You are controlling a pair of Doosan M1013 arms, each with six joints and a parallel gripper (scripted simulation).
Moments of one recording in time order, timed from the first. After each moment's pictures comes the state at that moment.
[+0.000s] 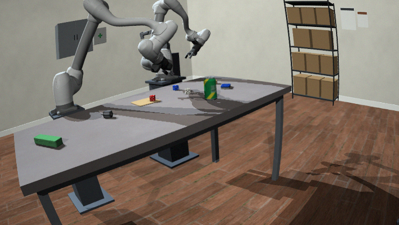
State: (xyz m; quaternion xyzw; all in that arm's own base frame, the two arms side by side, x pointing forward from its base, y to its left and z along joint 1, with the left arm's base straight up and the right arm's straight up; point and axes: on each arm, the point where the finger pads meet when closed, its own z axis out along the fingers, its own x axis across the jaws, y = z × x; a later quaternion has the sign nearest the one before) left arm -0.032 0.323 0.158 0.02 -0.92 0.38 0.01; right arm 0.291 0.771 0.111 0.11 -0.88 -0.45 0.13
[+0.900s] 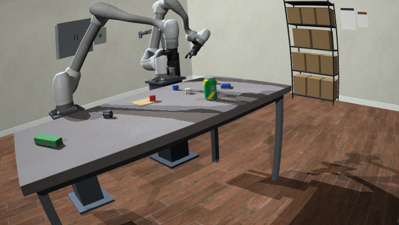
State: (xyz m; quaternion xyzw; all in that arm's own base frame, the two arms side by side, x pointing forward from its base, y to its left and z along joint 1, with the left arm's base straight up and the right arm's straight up) left arm -0.032 0.323 0.158 0.02 -0.92 0.38 0.01; right arm 0.309 0.771 0.111 0.10 -0.99 -0.09 0.10
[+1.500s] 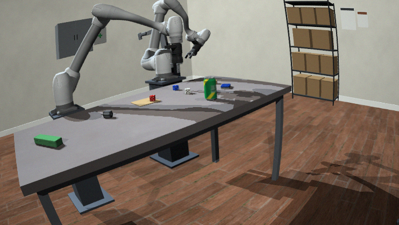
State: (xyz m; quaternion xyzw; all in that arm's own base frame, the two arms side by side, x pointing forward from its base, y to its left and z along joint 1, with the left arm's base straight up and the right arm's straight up) left arm -0.032 0.323 0.158 0.02 -0.92 0.38 0.01; right arm 0.352 0.777 0.134 0.05 -1.00 0.00 0.00
